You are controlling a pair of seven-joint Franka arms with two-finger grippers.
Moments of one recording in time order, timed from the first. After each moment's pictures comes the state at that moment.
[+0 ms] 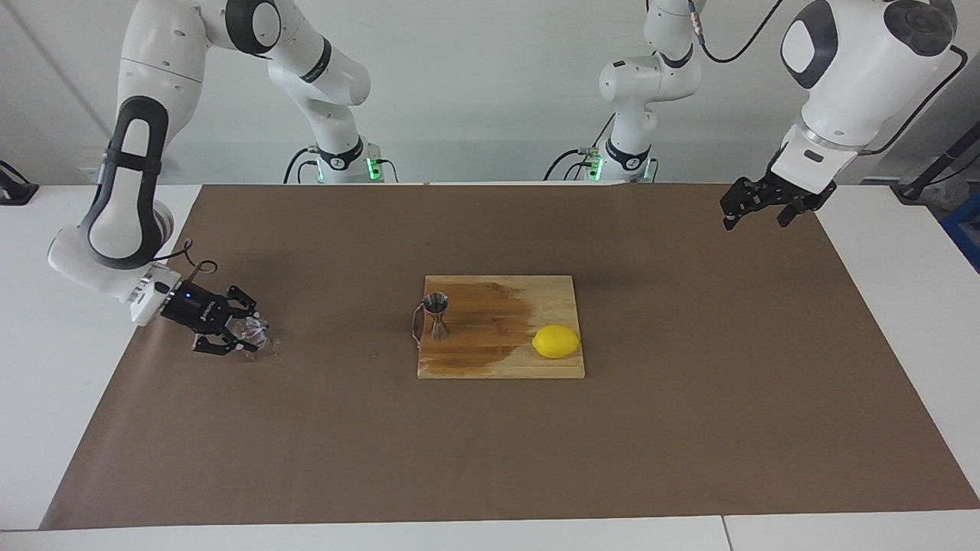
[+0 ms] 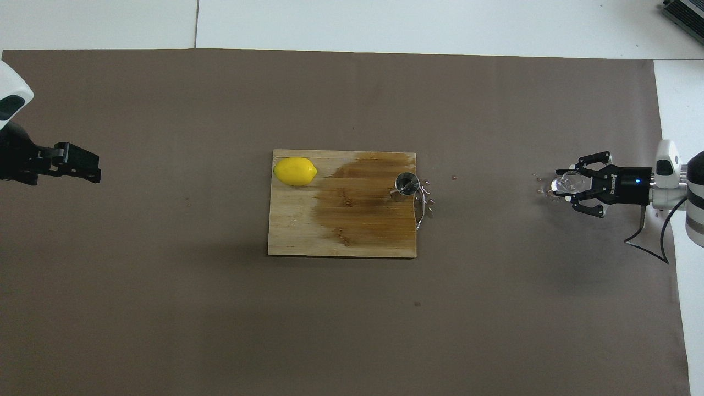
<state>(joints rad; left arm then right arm) 0.06 0.05 -0.12 -1.56 0.01 1.55 -0.04 -0.36 0.44 -0.04 -1.89 0.93 1.95 -2.30</state>
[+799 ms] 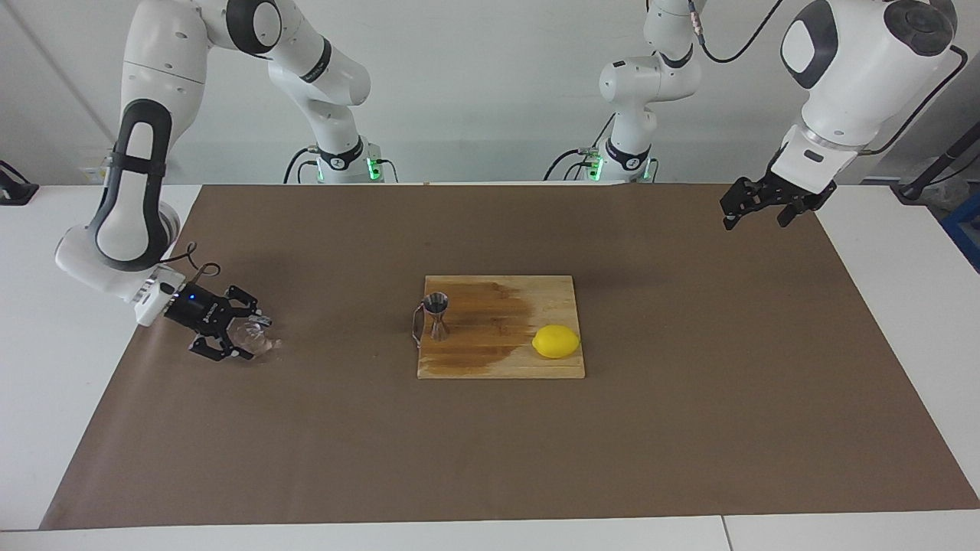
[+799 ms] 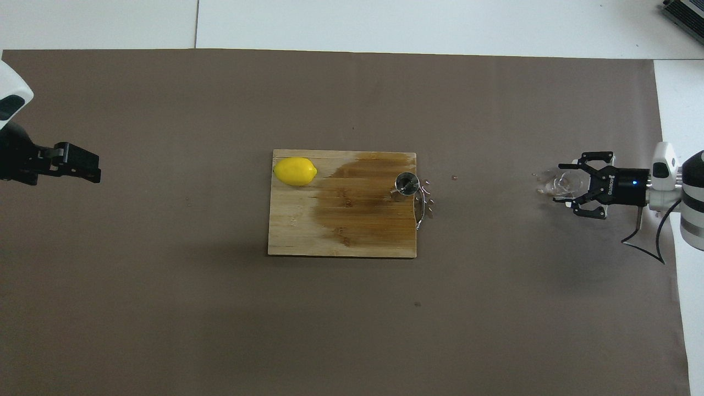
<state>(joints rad) 0.06 0.05 -0.12 -1.56 0.01 1.55 -0.04 -0.36 0.44 -0.04 -1.91 0.95 1.99 -2.33</state>
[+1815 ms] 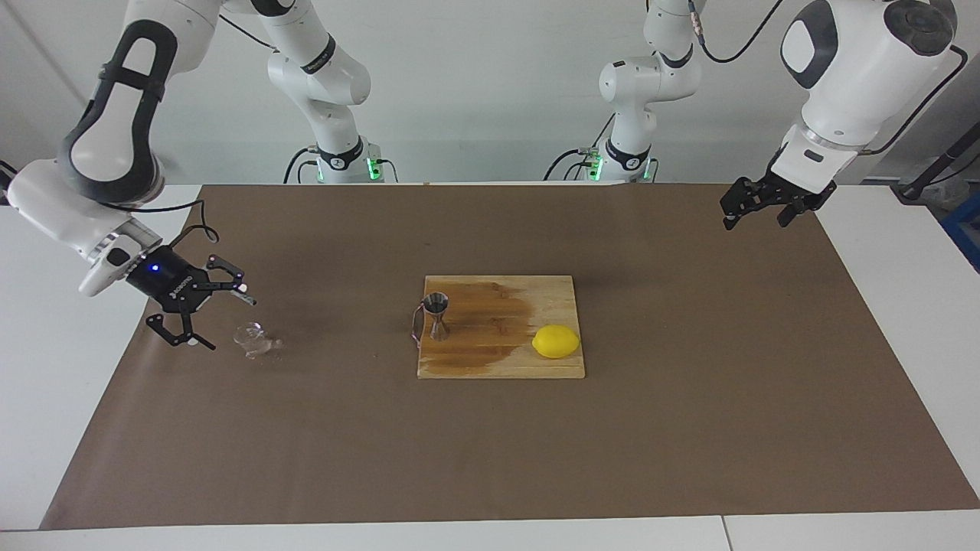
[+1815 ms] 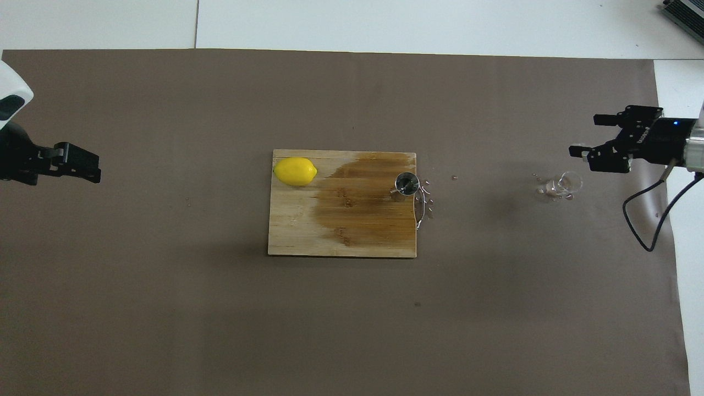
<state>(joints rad) 0.06 0.05 -0.12 -1.56 0.01 1.55 -0.04 -0.23 0.20 0.02 -1.85 0.73 2.17 -1.29</state>
